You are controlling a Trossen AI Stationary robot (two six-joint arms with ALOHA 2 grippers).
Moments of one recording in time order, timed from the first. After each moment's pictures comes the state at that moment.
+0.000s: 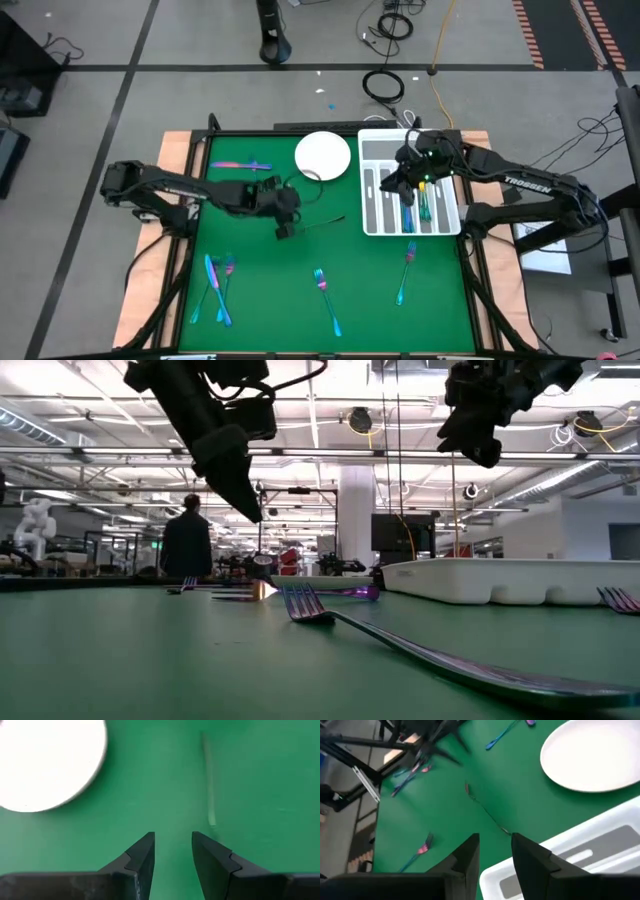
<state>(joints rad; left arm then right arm) -0.02 1.48 0.94 -0.45 -0.25 -0.15 -0.40 0.99 0.87 -0.54 -0.37 0.32</state>
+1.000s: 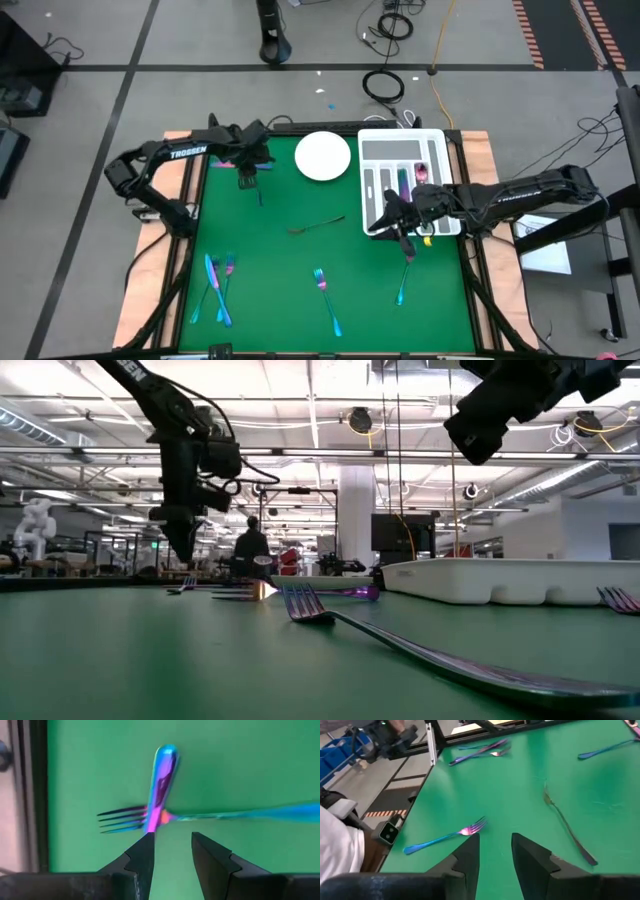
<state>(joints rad) 0.71 1.52 0.94 -0.78 -0.12 0.56 0.09 1.00 0.62 -0.07 -0.18 0.25</state>
